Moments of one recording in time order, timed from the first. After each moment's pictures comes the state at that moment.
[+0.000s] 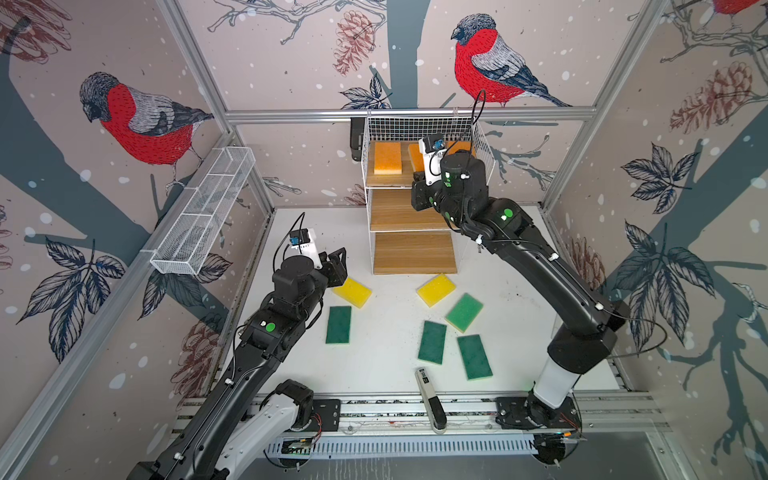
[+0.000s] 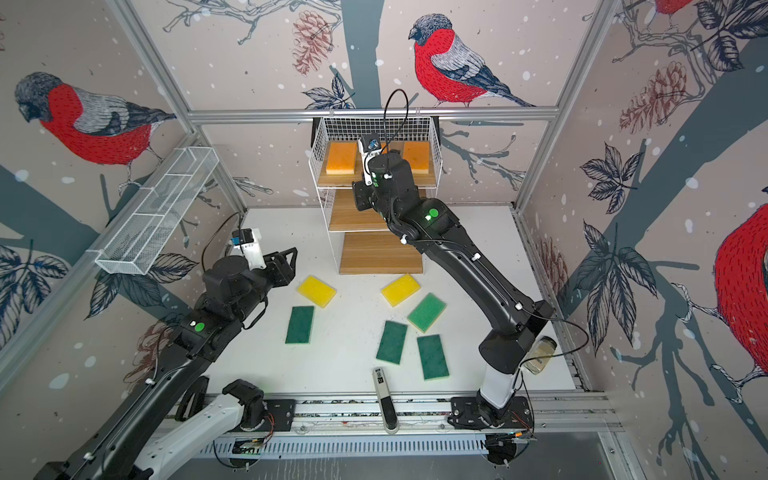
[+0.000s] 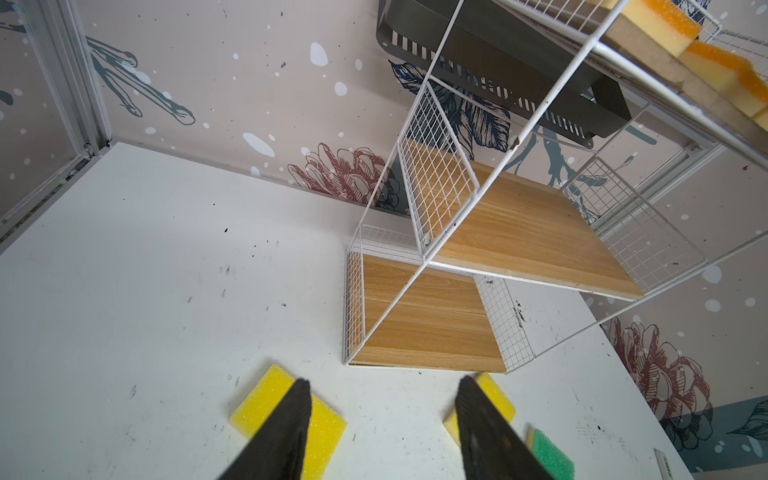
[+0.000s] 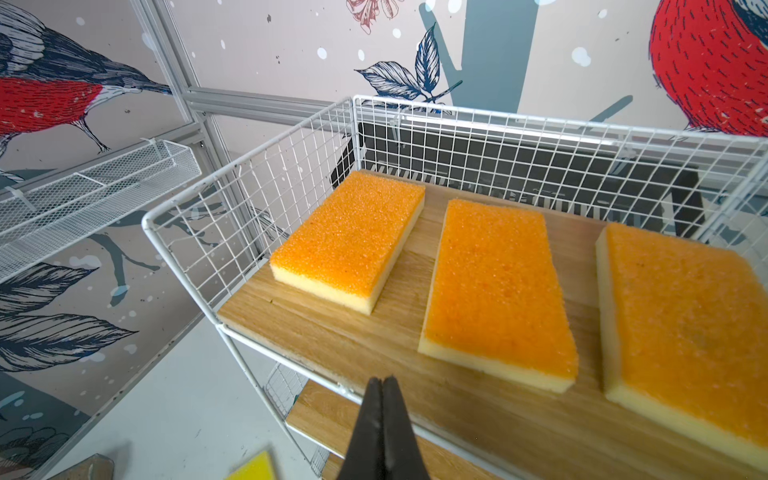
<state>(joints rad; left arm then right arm) -0.41 0.81 0.87 -0.36 -0.16 -0.47 0.86 1.76 2.15 -0.64 0.34 0.08</state>
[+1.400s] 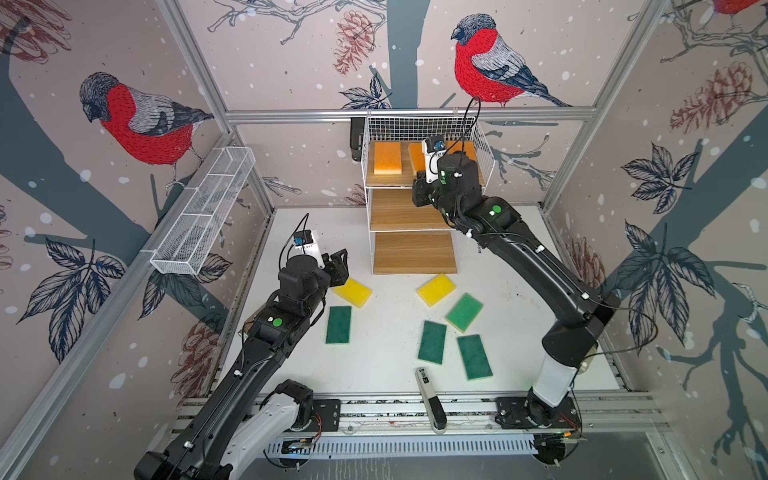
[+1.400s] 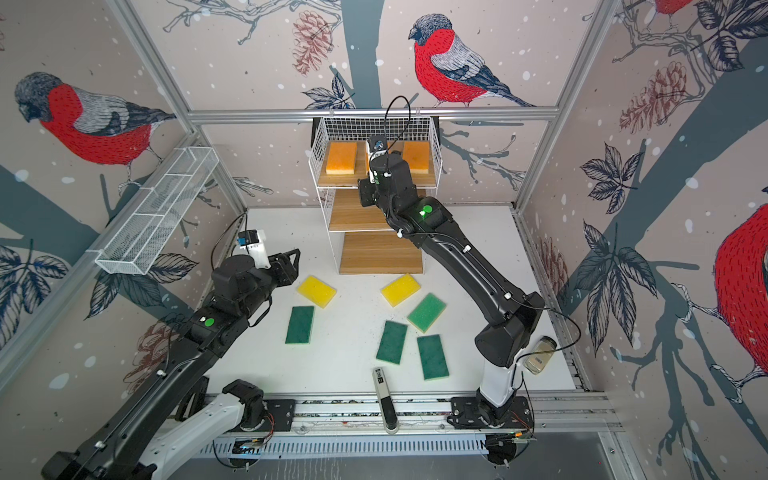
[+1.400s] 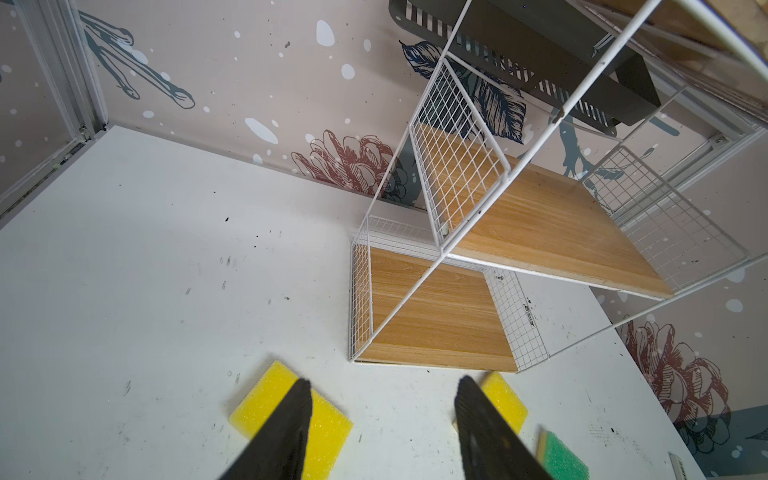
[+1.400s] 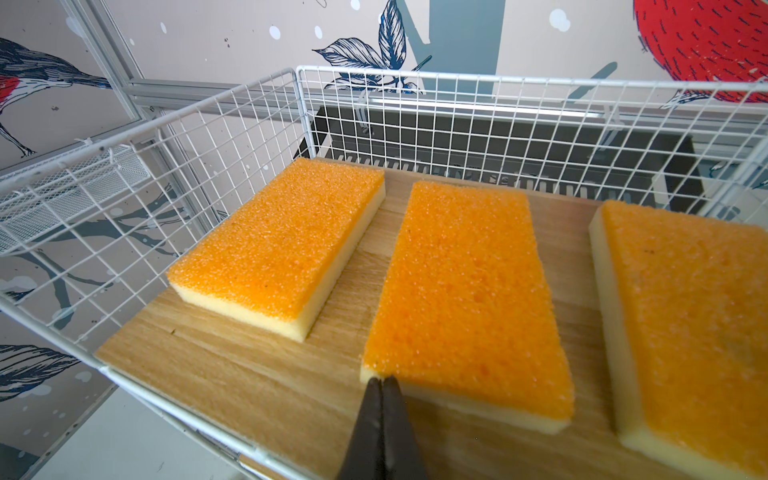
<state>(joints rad) -0.38 0.84 0.82 -0.29 -0.13 -0.47 0.79 1.81 2.09 -0.55 0.34 0.11</state>
